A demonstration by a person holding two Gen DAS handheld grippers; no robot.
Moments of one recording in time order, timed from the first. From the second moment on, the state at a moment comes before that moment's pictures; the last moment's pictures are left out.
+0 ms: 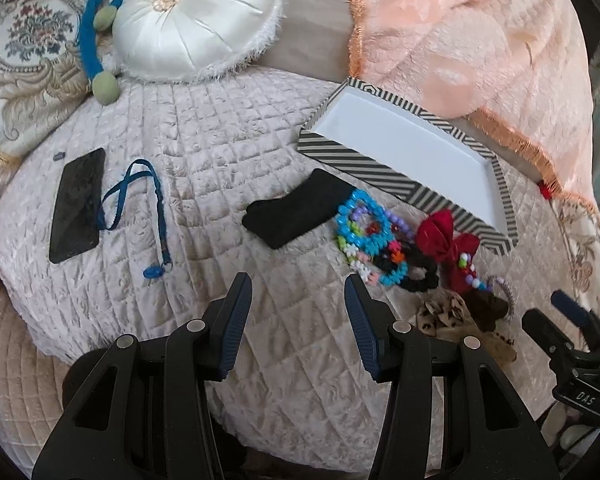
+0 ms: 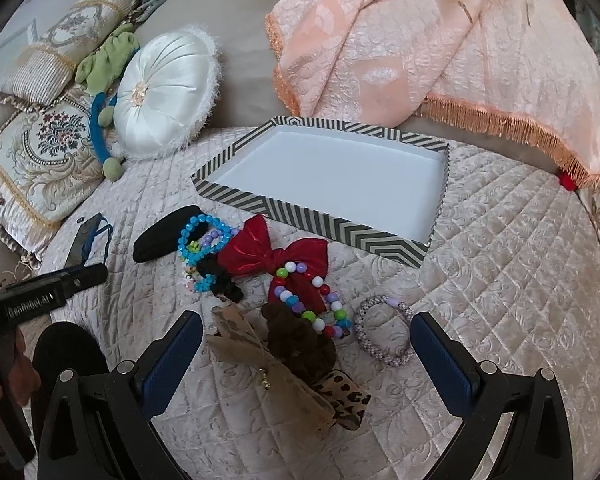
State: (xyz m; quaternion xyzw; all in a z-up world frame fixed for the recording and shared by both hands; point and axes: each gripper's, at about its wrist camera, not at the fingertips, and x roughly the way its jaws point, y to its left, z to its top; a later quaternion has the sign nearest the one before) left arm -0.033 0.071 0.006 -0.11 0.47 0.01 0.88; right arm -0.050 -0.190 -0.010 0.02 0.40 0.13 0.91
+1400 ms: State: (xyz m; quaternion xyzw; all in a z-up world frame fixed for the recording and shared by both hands) left arm 0.073 0.088 -0.052 -0.04 0.53 -0.09 0.84; right arm 0.060 -0.141 -0.049 -0.13 0.44 0.30 0.83
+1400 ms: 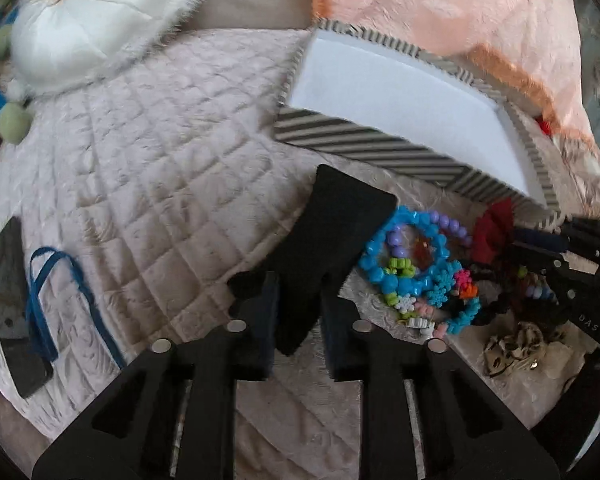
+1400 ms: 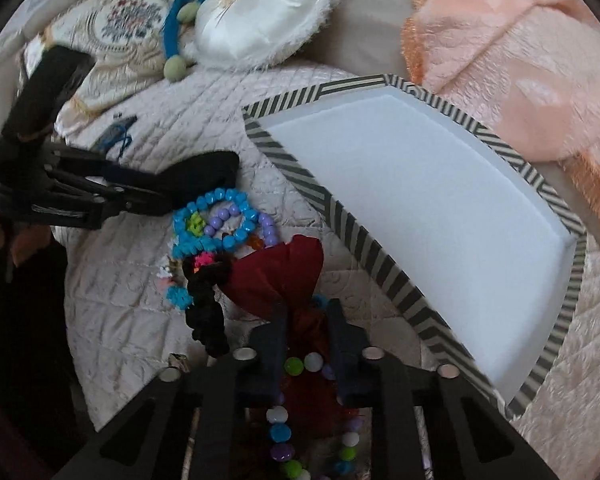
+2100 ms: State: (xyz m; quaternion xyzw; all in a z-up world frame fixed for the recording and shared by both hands) left arm 0.042 0.089 0.004 -0.07 0.48 -0.08 0.87; right arm 0.048 -0.162 -0.018 -0.07 0.43 0.29 0.85
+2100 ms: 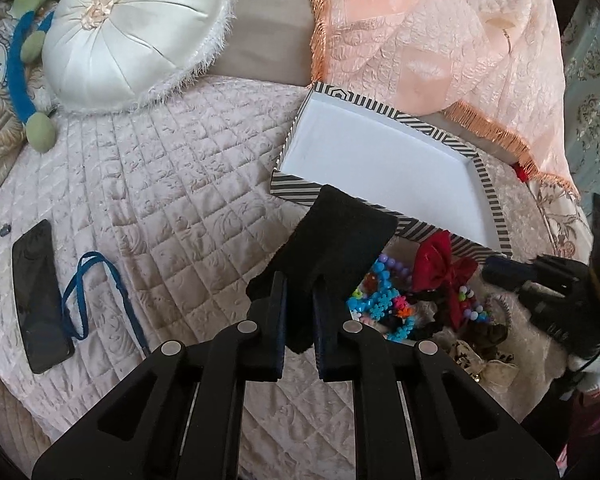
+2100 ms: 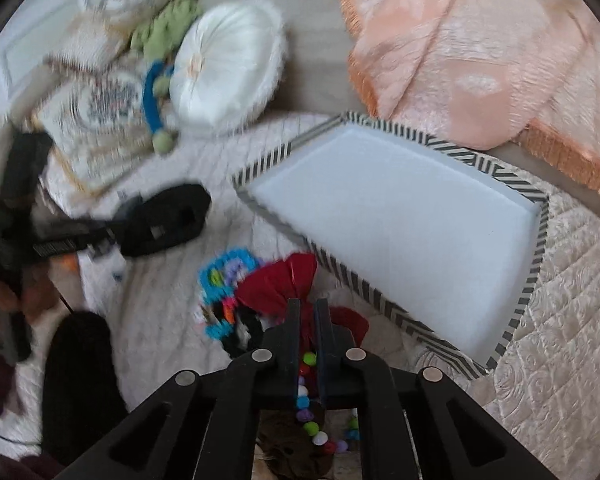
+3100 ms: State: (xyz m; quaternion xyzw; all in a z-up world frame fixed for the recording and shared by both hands) left arm 0.081 0.060 0.036 -0.09 0.45 -0.10 0.89; right arm 0.081 -0.219 0.013 0.06 0.39 0.24 0.89
